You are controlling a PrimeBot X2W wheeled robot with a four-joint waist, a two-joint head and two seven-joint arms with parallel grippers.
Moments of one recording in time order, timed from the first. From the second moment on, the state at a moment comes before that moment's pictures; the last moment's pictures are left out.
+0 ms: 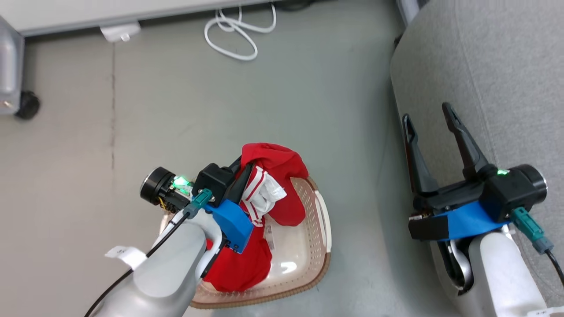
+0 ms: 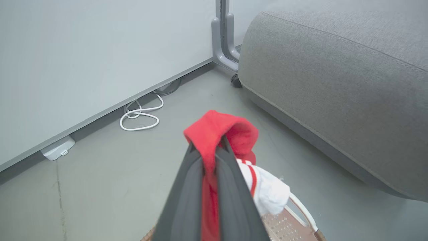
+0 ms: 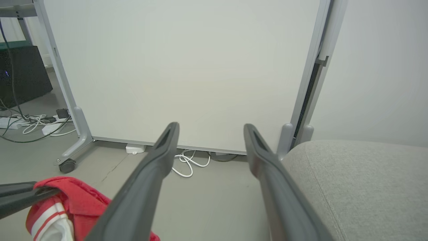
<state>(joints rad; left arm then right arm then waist) -0.66 0.20 -0.83 0.72 -0.43 -0.04 -0.26 -0.34 -0.05 0.06 0.13 0.02 0.13 -0.26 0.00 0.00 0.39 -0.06</state>
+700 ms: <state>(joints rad) -0.54 0.19 -0.55 0.35 -0.19 -0.07 -0.26 -0.23 -0.05 0.07 0.14 0.05 0.13 -0.26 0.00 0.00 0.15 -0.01</state>
